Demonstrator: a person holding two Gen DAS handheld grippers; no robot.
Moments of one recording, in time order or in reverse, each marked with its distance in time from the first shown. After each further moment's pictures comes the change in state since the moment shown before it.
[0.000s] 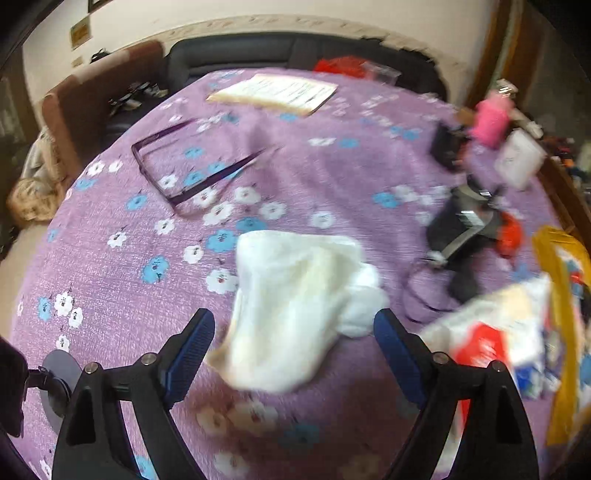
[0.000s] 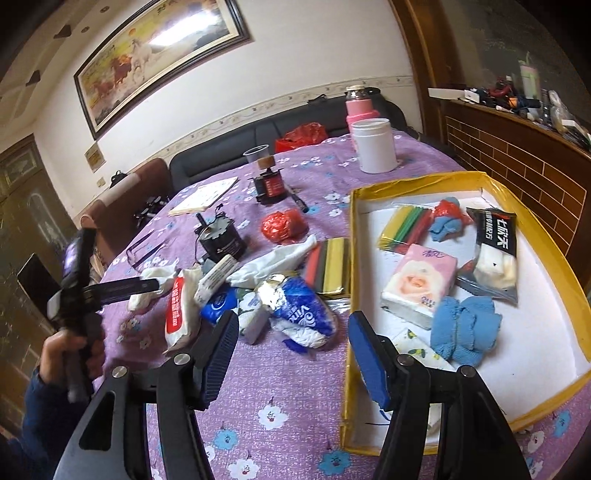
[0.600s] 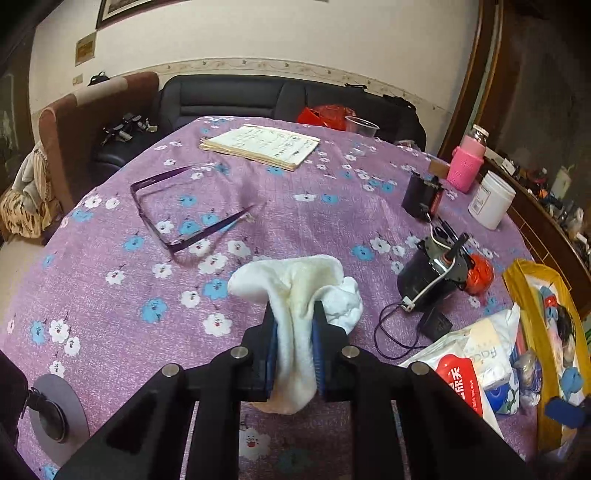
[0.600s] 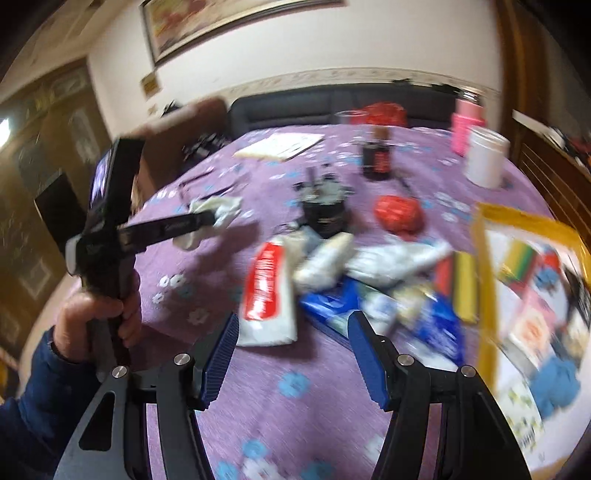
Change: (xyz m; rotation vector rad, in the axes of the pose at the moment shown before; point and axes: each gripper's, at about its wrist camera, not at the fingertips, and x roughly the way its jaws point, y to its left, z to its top) left arm -0.028 0.010 -0.001 -0.029 -0.210 -0.114; right arm 0.071 0.116 0.007 -0.295 0.166 0.114
